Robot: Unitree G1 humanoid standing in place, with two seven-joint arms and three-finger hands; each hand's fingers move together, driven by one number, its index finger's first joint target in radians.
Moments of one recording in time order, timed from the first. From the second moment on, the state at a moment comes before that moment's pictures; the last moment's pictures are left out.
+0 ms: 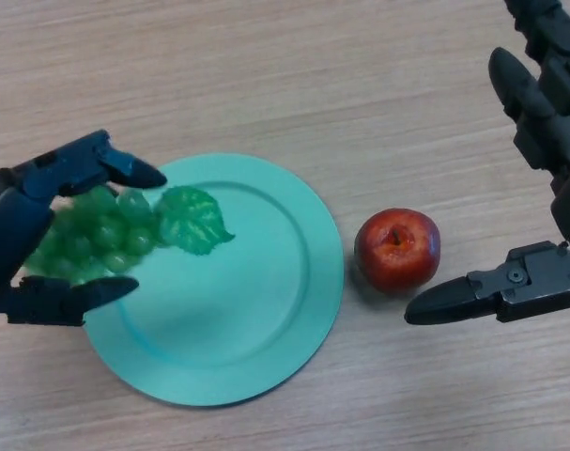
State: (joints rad) left arm -0.01 0.35 0.29 -0.62 0.35 0.10 -0.53; right arm -0.17 -0.29 0.00 -0.99 0.22 0.82 -0.07
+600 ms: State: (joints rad) left arm -0.04 0.31 0.46 -0.80 -0.46 0.55 -0.23; right arm -0.19 -0.29 0.05 -0.99 0.20 0.82 -0.07
